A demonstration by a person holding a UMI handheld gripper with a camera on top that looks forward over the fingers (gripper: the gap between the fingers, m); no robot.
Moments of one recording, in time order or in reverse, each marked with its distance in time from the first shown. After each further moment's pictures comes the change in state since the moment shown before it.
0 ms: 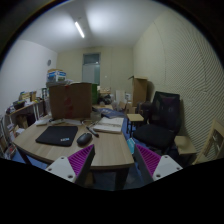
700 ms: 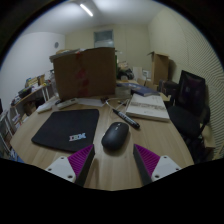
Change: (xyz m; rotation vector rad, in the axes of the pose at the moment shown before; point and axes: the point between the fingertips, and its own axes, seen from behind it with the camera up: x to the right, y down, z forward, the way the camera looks) arm -0.148 0.068 0.179 -0.249 -0.158 -0.003
